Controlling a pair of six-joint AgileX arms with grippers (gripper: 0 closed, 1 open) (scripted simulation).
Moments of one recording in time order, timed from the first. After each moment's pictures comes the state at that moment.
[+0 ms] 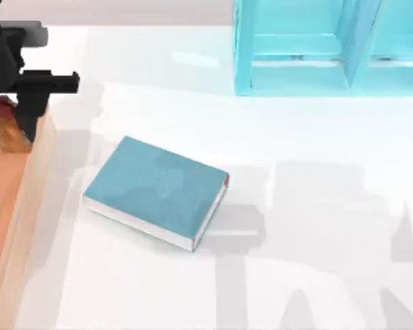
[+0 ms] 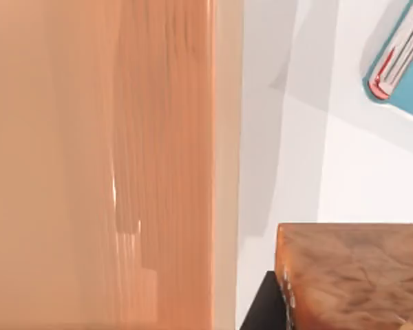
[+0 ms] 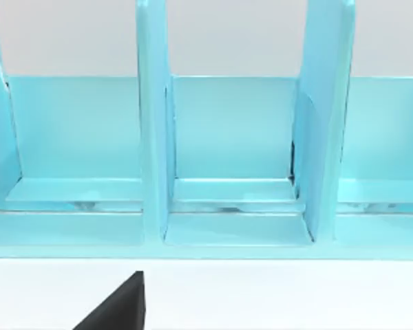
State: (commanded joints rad) left arm -0.17 1.82 1.68 -1.42 0.00 -0.14; right arm 0.00 0.00 0.00 0.00 0.00 0.00
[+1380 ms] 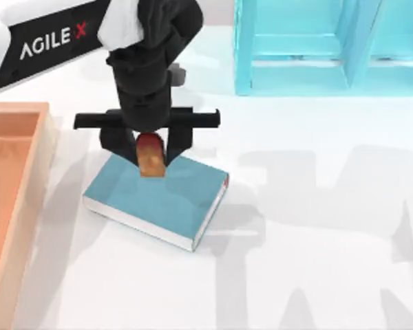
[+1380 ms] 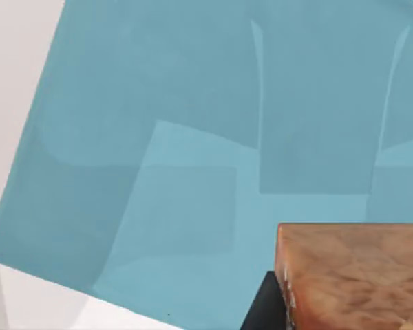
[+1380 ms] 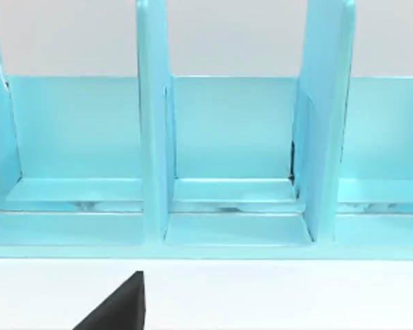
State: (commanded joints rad) left arm -0.52 2.12 1.76 -1.21 0.00 -0.49; right arm 0.00 0.00 0.00 0.00 0.00 0.00
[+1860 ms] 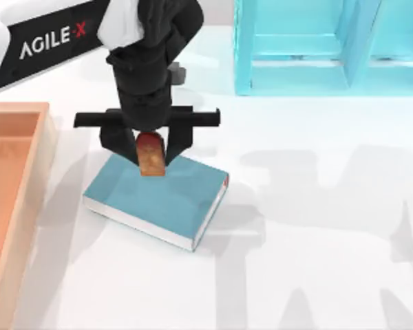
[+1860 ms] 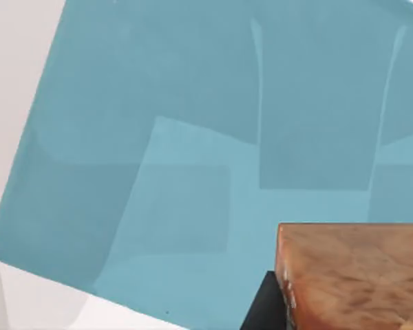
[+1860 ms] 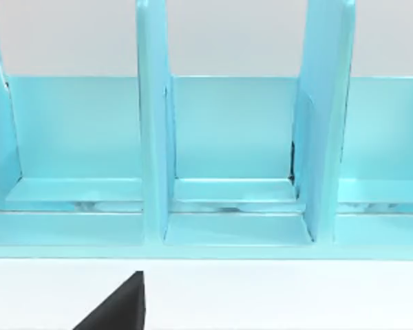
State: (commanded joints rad) left arm -0.52 2.12 1.76 -1.21 0.00 -0.49; right arm 0.00 0.00 0.00 0.00 0.00 0.00
